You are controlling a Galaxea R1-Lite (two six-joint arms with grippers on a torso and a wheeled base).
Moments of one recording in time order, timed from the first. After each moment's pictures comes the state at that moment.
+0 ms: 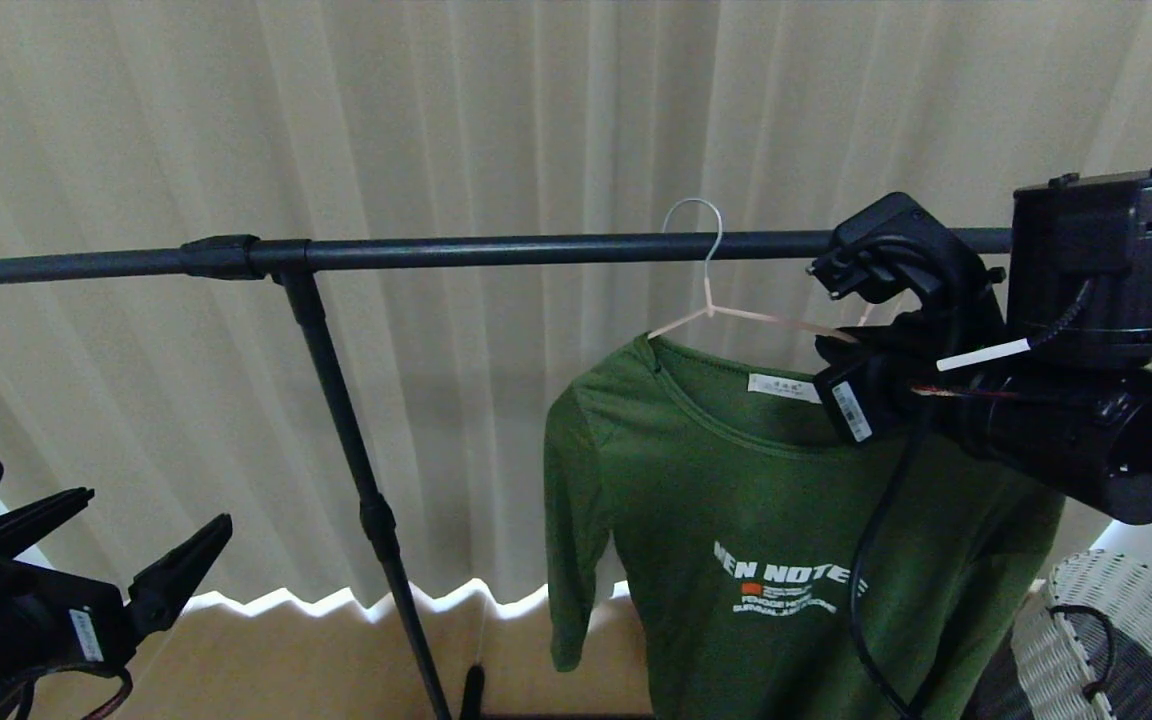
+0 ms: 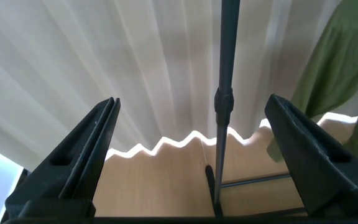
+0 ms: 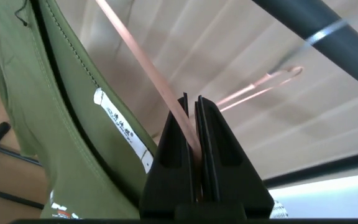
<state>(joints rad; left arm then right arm) -0.18 1.06 -0.19 -0.69 0.11 0.17 0.65 1.57 -1.02 -0.22 -0.56 -0.30</state>
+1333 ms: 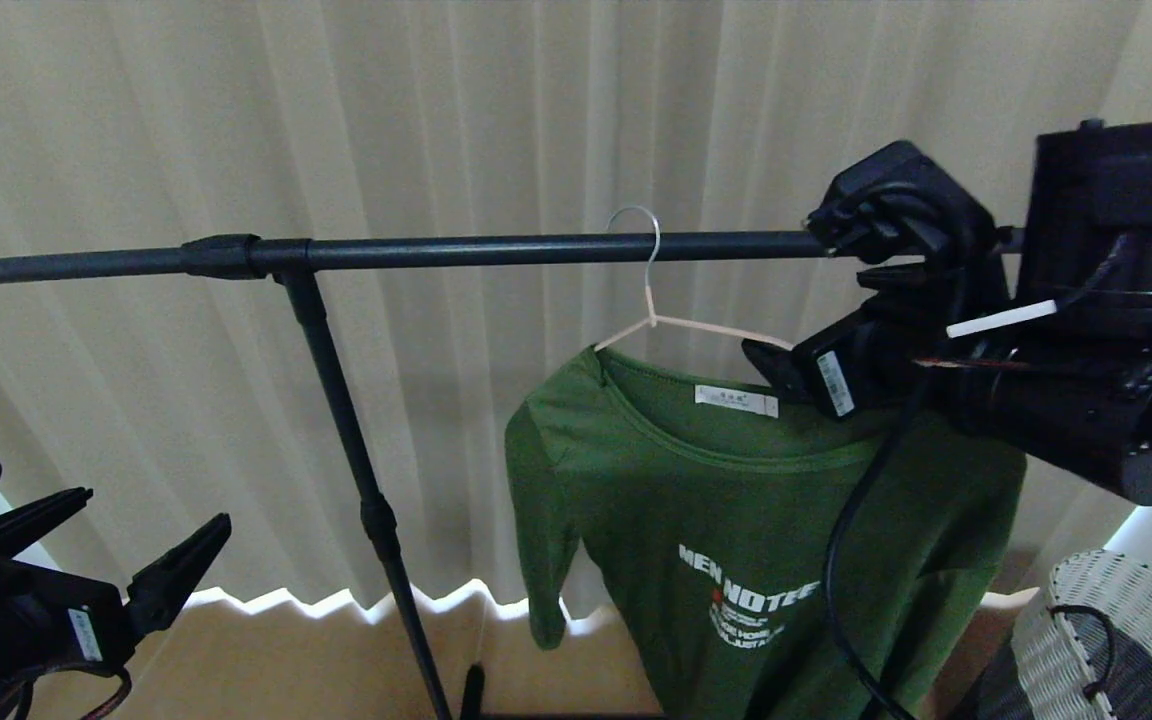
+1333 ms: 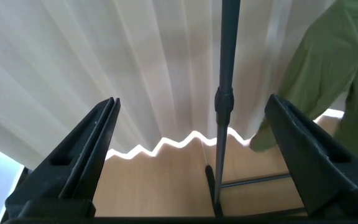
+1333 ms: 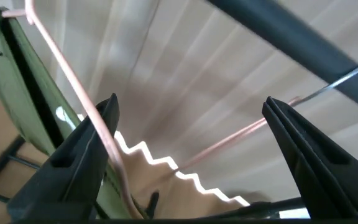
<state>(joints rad) -0.17 1.06 -0.19 -0.69 0.11 0.17 0.71 1.56 -1.08 -0.22 -0.54 -0.28</state>
